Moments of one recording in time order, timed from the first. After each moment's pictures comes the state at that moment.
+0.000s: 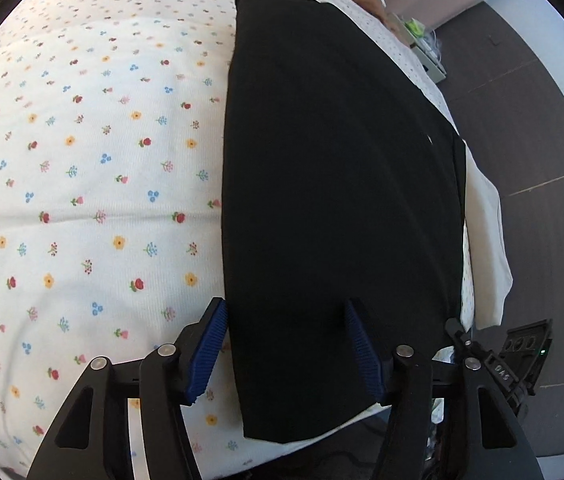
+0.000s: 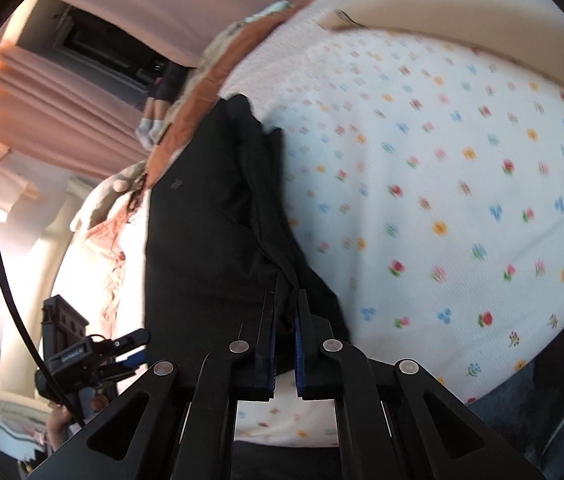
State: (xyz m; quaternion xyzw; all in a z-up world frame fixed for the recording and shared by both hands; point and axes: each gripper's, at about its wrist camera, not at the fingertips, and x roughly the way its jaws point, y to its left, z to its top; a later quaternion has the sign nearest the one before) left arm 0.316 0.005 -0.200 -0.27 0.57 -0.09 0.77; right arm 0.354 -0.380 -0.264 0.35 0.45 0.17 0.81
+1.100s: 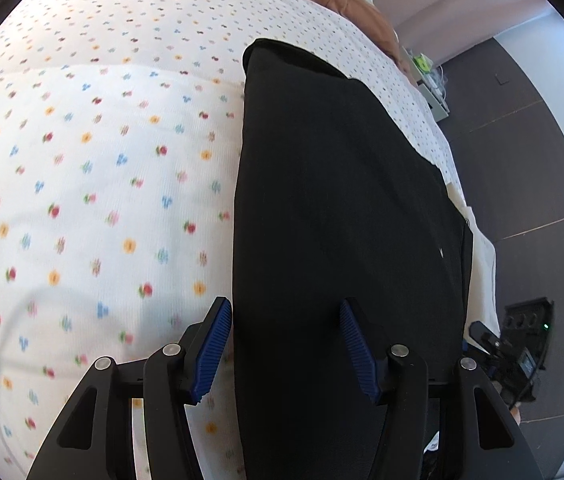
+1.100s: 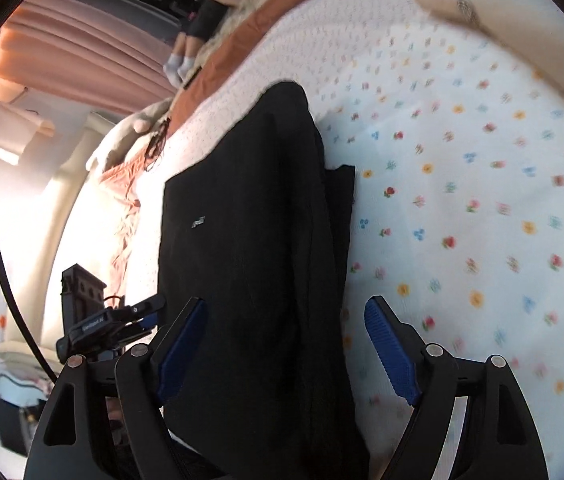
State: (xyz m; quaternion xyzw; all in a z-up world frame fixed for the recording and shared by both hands) left arm 0.409 0.055 -0.195 -0.31 0.53 -0.08 0.78; right arm 0.493 -0.358 -0.246 0.28 0.52 0.28 0.76
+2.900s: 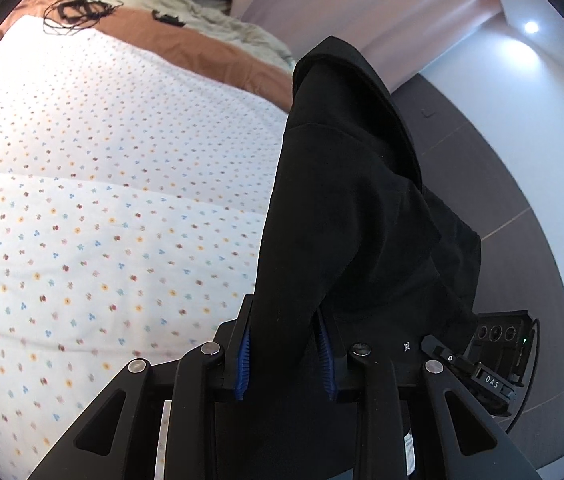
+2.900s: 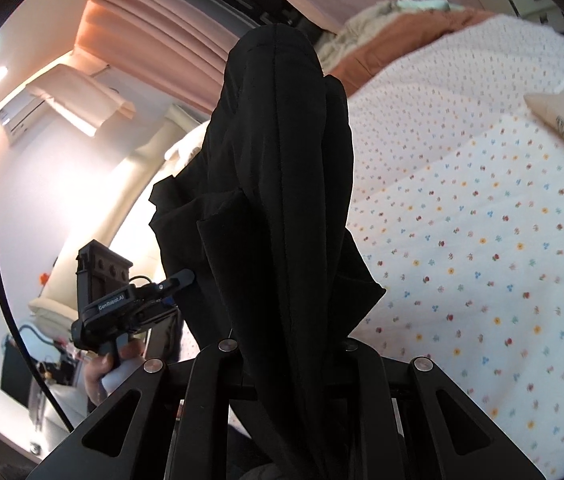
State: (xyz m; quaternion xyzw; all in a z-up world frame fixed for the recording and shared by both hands) left arm 0.358 0.027 -0.056 -0.31 0.40 -0.14 0.85; right arm 0.437 -0.345 -0.133 0.25 0.41 0.40 0.78
